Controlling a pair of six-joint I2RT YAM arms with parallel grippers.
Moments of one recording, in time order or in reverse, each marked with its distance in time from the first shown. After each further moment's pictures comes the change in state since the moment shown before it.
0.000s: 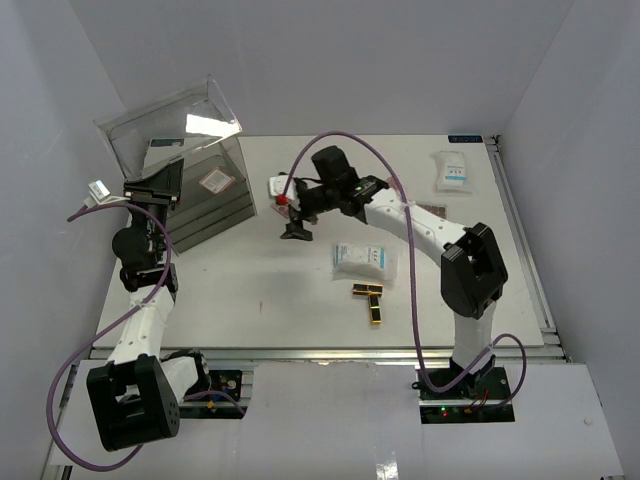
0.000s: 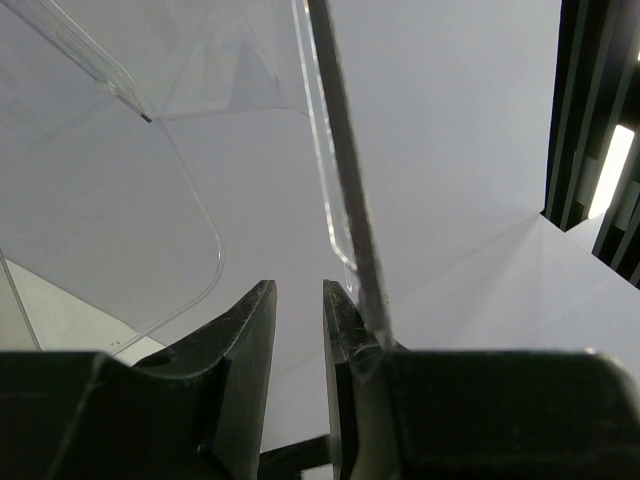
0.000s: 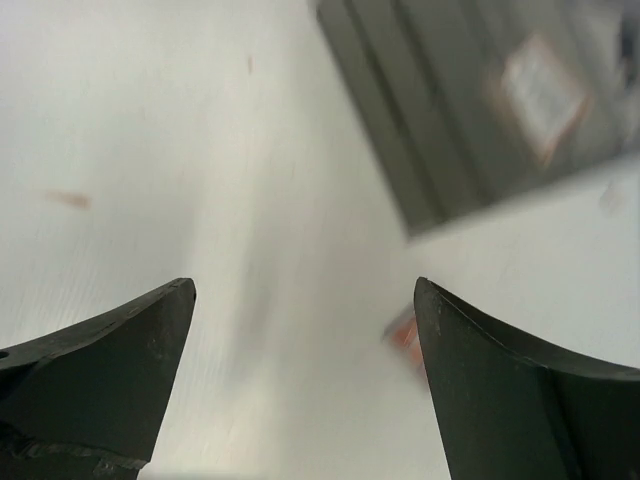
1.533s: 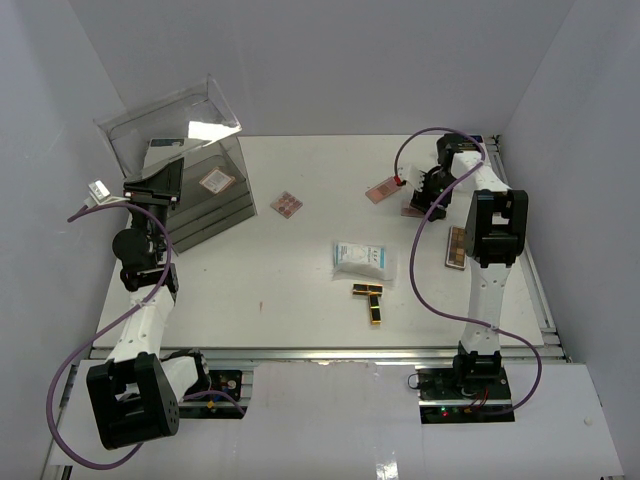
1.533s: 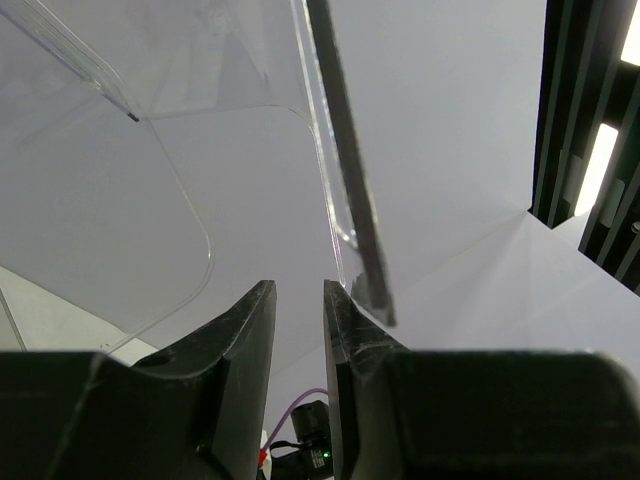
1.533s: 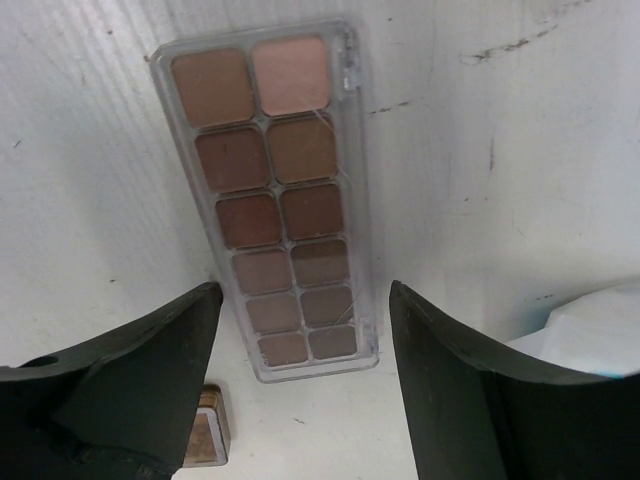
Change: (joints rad) left arm 0.000 0.008 -0.006 0.036 0.007 -0.019; right arm -0.735 0.386 0.274 -0.670 0.468 -0.501
